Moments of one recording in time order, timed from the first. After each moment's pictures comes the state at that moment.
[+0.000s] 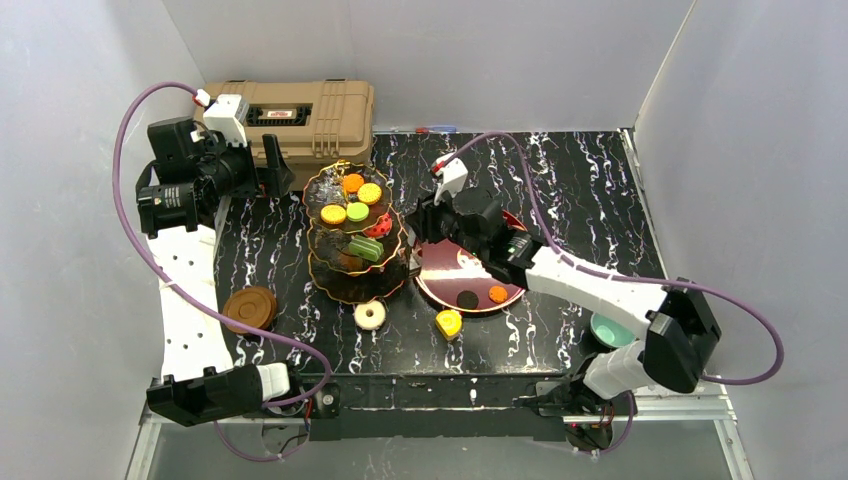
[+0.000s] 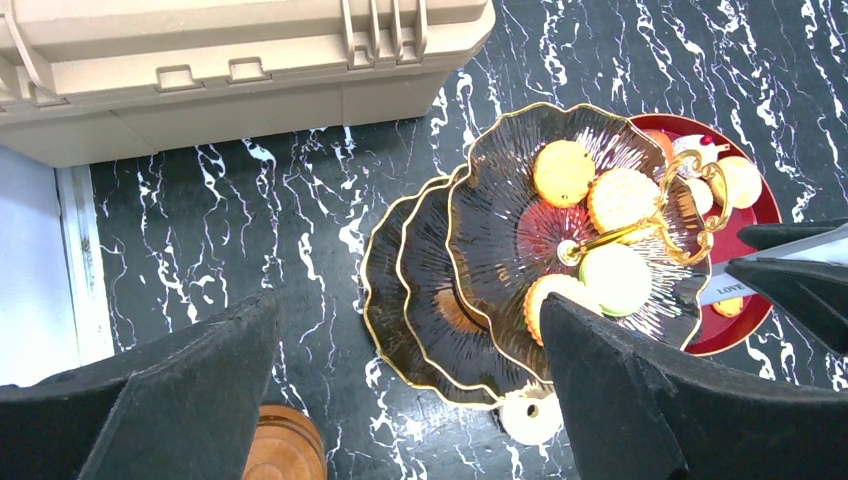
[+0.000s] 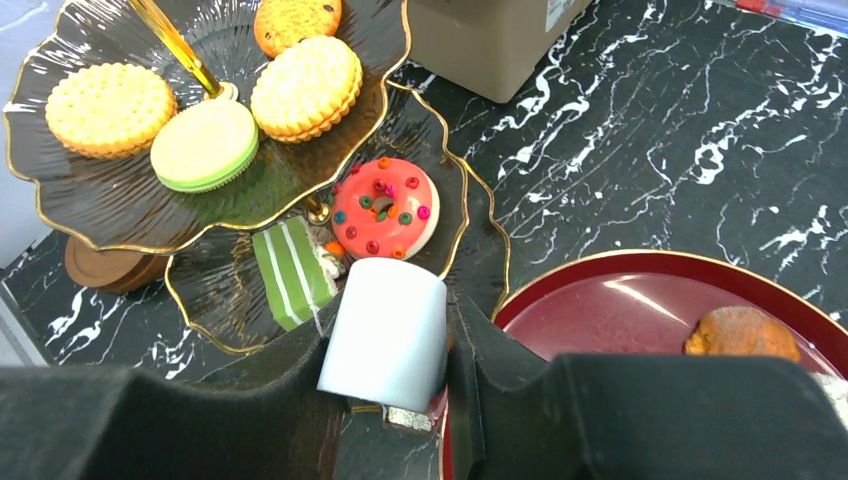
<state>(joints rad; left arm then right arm) 0.20 1.25 1.64 -0.98 0.45 0.10 0.94 1.40 1.08 0.06 0.15 0.28</state>
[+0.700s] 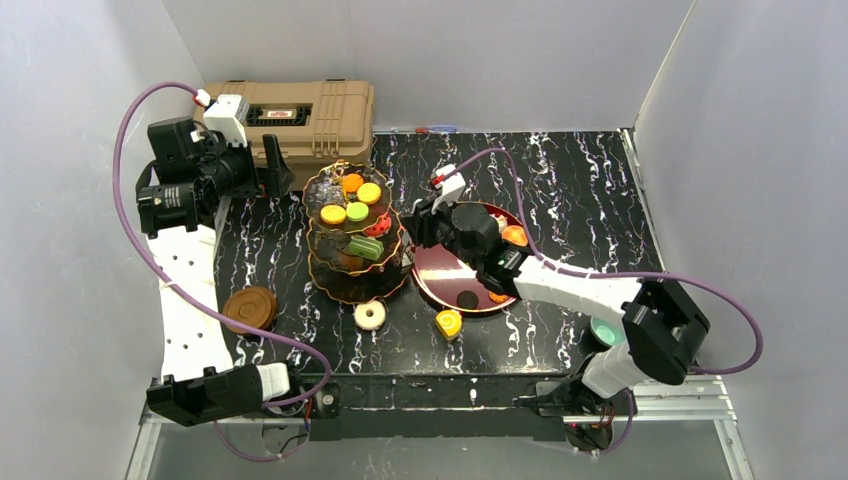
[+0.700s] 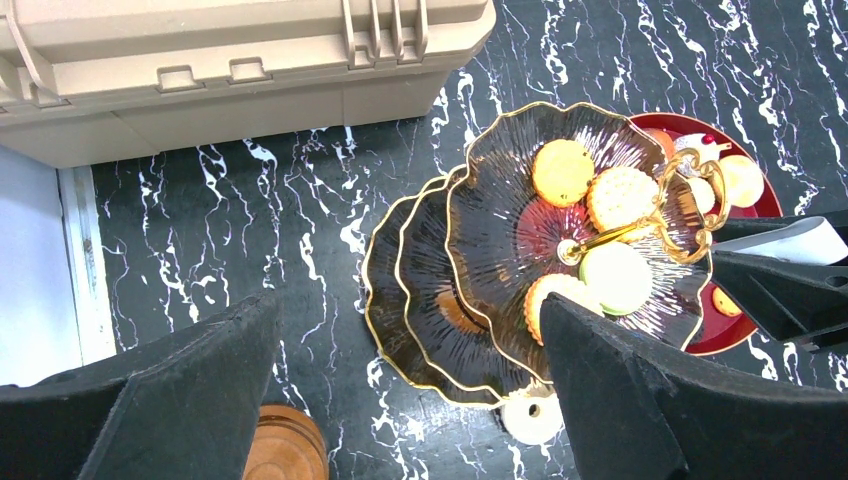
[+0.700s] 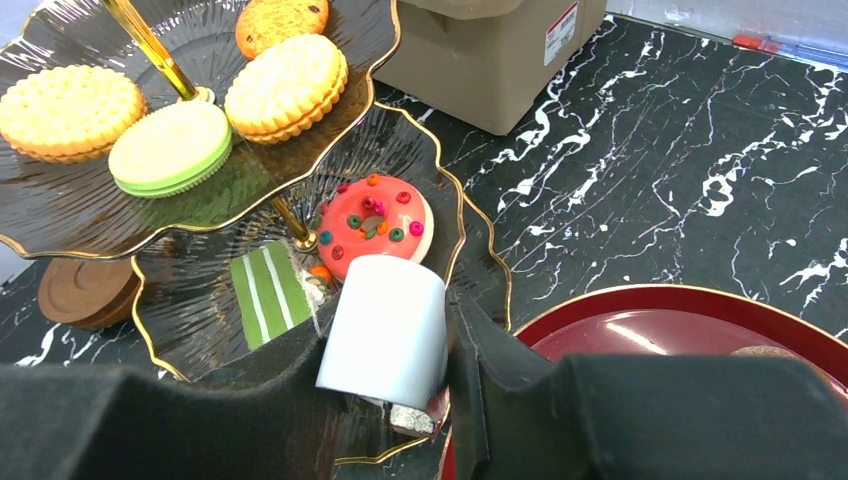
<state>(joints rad) 0.20 1.25 1.64 -0.98 0.45 0.11 0.95 1.47 0.95 0.38 0.18 0.26</state>
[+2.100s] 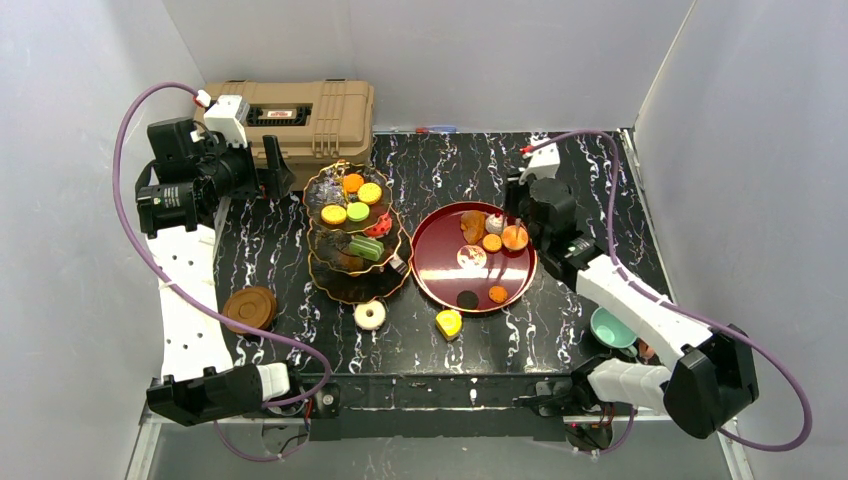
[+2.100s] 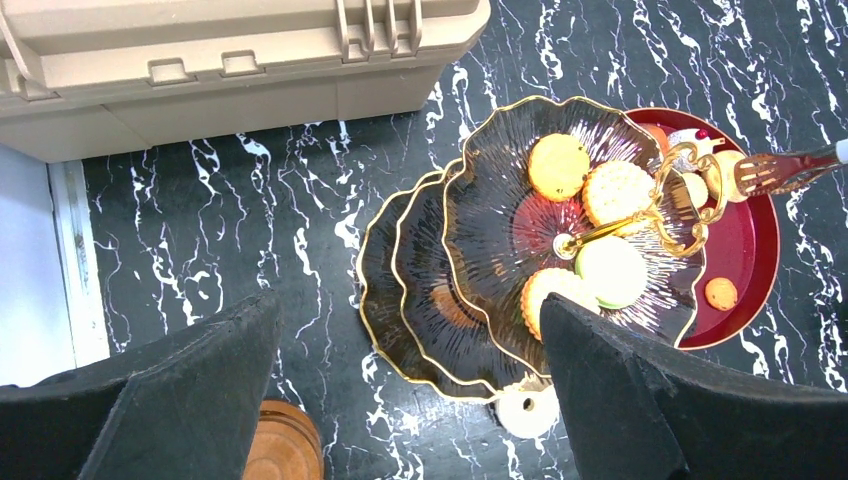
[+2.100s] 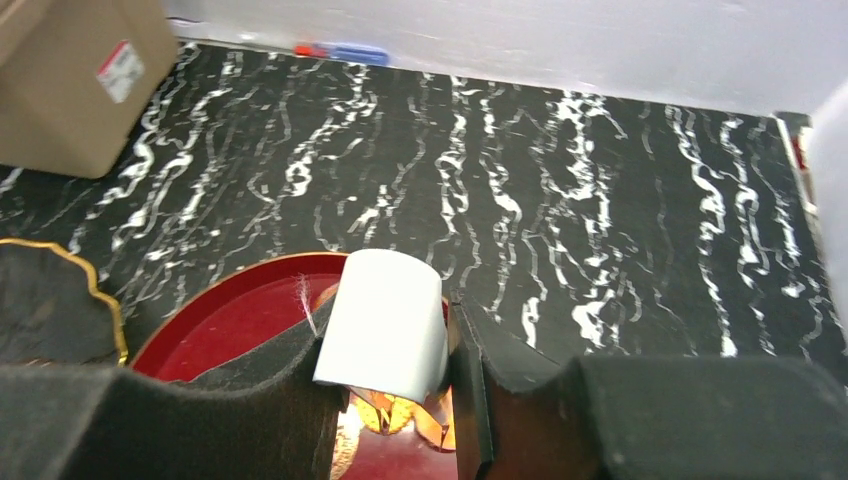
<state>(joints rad) 0.20 1.25 1.65 -1.00 0.46 0.11 0.60 1.19 0.88 0.10 0.40 0.07</state>
